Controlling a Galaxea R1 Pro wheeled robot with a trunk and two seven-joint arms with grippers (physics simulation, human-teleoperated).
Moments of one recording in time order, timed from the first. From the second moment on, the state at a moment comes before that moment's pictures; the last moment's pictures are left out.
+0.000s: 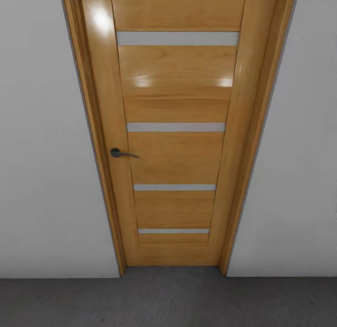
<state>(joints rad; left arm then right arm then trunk) 0.00 0.01 0.01 -0.04 0.21 -0.07 0.01 0.00 0.00 -0.01 0.01 0.04 -0.16 0.00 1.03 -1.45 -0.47</state>
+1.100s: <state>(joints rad) 0.00 0.01 0.01 -0.04 0.21 -0.07 0.01 0.00 0.00 0.01 0.01 0.06 -0.17 0.00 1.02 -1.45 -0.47</state>
